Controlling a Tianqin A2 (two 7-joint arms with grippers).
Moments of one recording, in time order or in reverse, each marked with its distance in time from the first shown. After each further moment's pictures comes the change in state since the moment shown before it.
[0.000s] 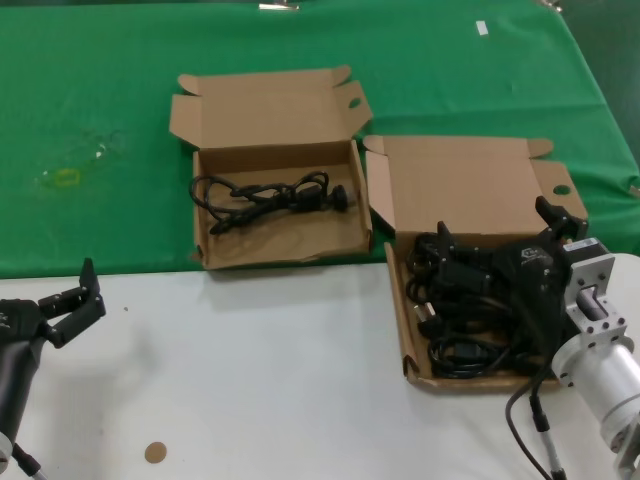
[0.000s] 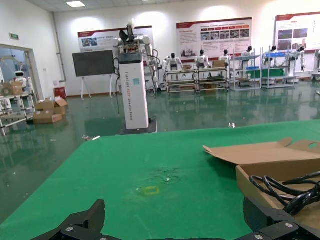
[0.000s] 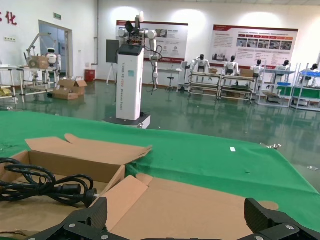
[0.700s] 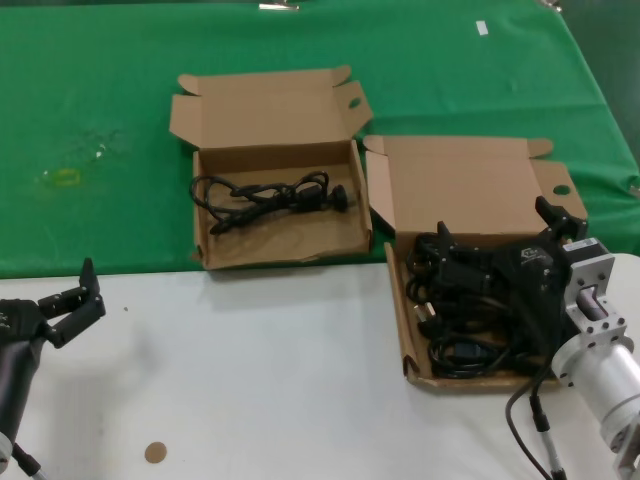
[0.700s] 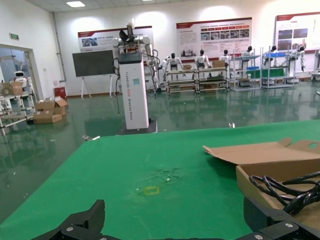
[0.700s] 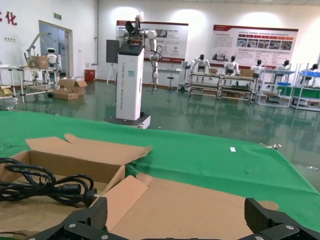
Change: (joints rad) left arm 0.000 0.000 0.000 0.000 0.000 0.000 0.000; right arm 0.000 0.000 0.000 0.000 0.000 0.000 0.000
